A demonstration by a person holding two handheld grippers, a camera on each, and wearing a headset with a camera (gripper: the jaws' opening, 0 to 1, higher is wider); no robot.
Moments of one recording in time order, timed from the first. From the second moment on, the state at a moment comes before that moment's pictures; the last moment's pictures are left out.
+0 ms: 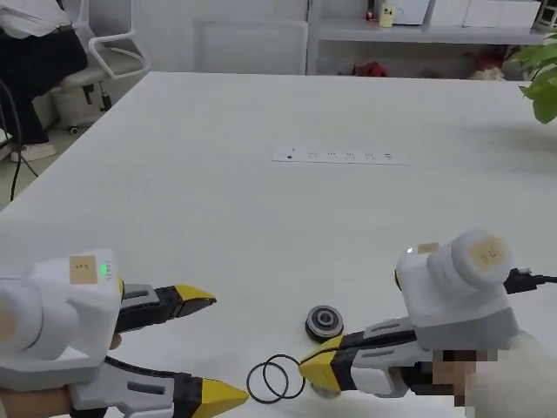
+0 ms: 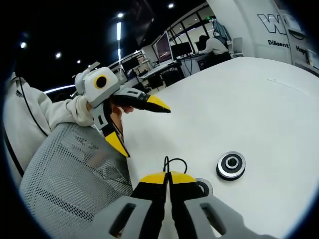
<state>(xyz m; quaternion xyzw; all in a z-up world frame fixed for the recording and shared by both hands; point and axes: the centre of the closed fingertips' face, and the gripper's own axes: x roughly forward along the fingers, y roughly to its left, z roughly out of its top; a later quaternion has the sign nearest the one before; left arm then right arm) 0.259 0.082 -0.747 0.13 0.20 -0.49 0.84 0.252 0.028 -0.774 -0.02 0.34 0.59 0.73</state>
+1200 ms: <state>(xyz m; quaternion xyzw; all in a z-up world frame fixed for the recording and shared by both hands) 0.261 0.085 -0.748 0.13 0.20 -0.48 0.84 0.262 0.021 -0.785 -0.05 0.35 0.56 0.75</state>
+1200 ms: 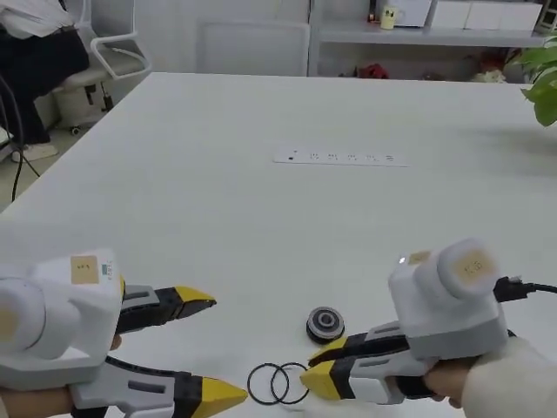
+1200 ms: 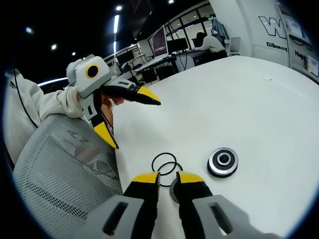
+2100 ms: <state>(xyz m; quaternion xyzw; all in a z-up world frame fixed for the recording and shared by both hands) 0.260 0.085 -0.747 0.13 0.20 -0.48 0.85 0.286 0.011 -0.765 -0.02 0.32 0.54 0.78</state>
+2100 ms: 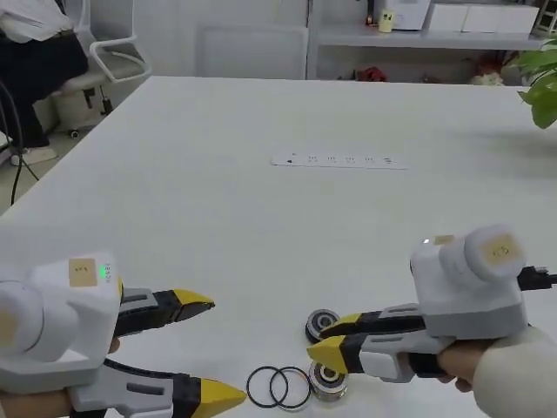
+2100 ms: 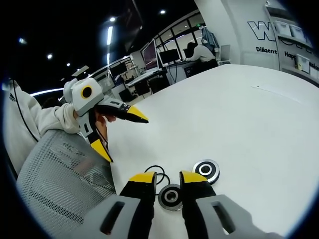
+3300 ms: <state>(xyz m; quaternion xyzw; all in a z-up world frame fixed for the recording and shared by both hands) 0.288 0.074 -0.690 0.13 0.15 -0.50 0.84 0.319 -0.031 -0.759 0.02 0.30 0.49 0.82</state>
